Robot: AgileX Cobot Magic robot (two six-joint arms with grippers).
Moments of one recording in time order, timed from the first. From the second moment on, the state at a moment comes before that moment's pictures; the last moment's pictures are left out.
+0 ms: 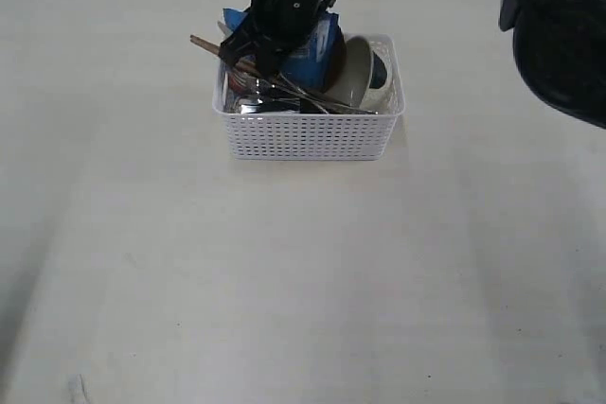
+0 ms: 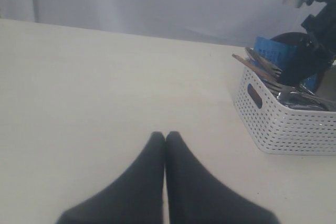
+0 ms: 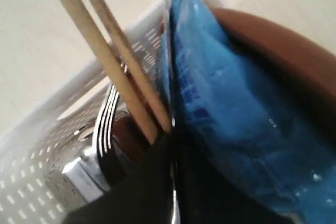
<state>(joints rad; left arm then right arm) -0.16 0.00 0.00 -0.03 0.33 -0.16 0.60 2.33 -2.04 0.17 1.08 -0.34</state>
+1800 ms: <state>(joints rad) -0.16 0.00 0.00 -0.03 0.33 -0.16 0.75 2.20 -1.72 1.05 1.00 -0.35</state>
